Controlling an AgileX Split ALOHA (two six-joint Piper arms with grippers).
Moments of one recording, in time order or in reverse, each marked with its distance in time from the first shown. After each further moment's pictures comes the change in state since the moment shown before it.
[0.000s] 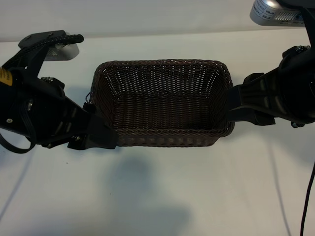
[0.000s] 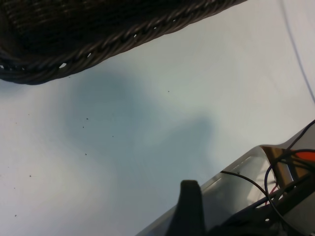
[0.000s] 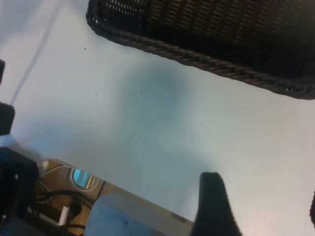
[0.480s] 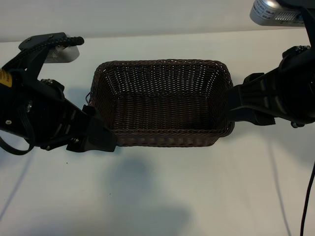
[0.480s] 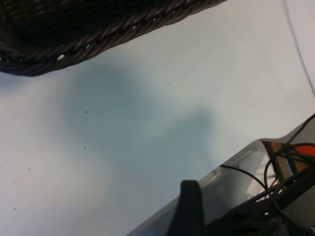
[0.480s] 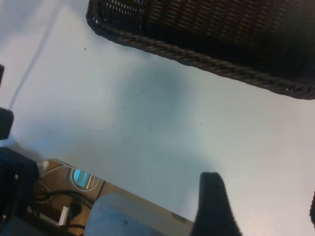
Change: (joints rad) left arm 0.000 0.000 0.000 -0.001 0.017 -0.001; right arm 0.000 0.000 0.000 0.000 0.000 0.000
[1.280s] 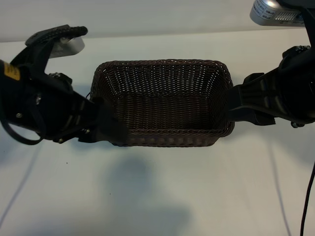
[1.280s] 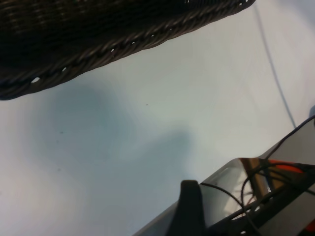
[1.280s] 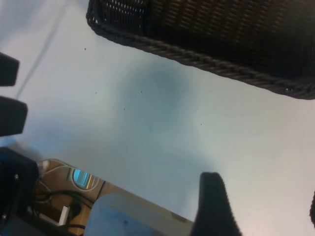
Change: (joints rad) left arm 0.000 0.028 0.001 -0.076 -0.067 0.001; right arm 0.000 0.000 0.000 0.000 0.000 0.000
